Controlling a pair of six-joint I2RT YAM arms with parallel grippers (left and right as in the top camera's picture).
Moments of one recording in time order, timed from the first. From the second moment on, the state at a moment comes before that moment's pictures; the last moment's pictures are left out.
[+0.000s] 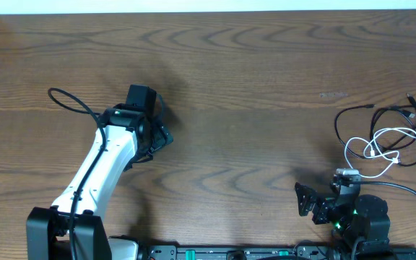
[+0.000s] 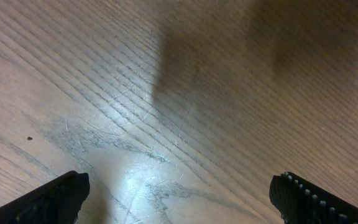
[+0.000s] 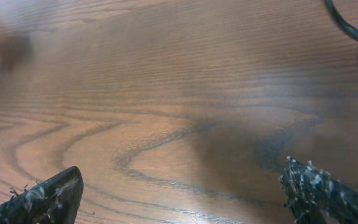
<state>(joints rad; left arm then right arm) -0.16 1.50 1.00 -0.95 -0.11 -0.74 0.11 0.03 0.21 -0.82 -0.24 0.28</state>
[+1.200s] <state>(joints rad) -0.16 1.50 1.00 -0.95 -0.11 -0.74 0.10 0.01 0.16 -0.11 -0.24 0.29</state>
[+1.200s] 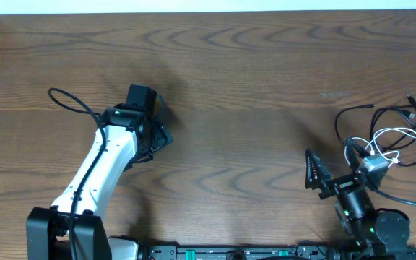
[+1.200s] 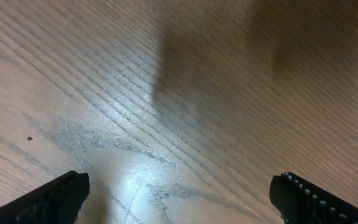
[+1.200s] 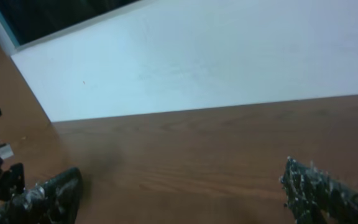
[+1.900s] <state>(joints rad) -0.16 1.50 1.00 -0.95 -0.11 -0.74 0.10 0.01 0.01 -0.05 -0.24 0.29</state>
